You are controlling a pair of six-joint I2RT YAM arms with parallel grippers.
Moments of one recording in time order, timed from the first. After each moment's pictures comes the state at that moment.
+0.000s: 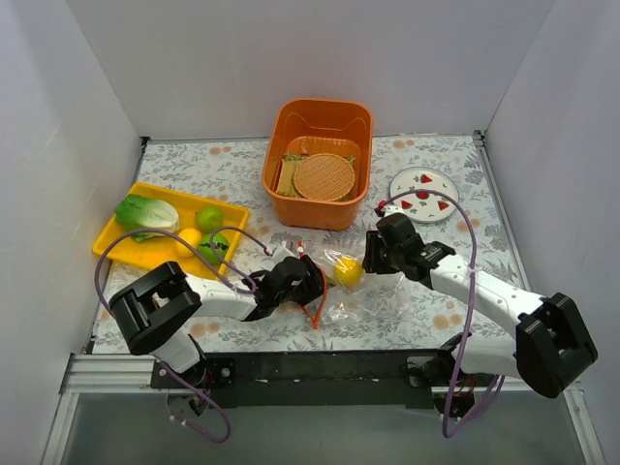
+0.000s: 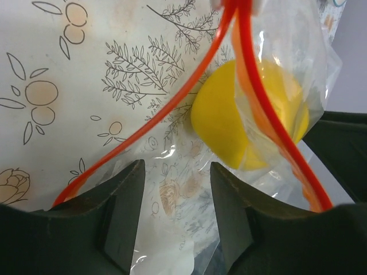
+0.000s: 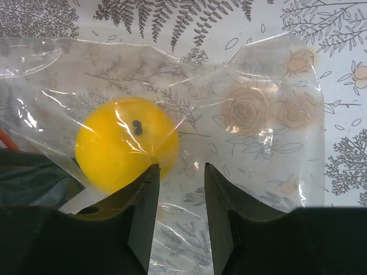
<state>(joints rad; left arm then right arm) -0.96 1.55 0.53 0.37 -0.15 -1.36 0.65 1.21 0.72 -0.38 0.09 0.50</state>
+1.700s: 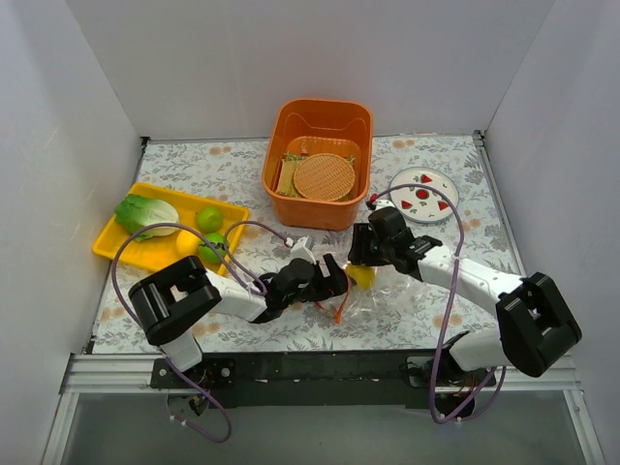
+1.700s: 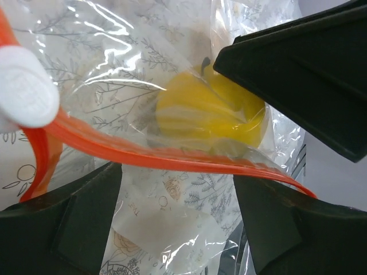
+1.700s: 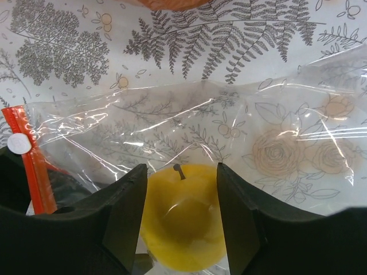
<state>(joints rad) -1.01 1.66 0.54 0.66 -0.11 -1.11 0.65 1.36 0.76 -0.21 0.05 0.52</state>
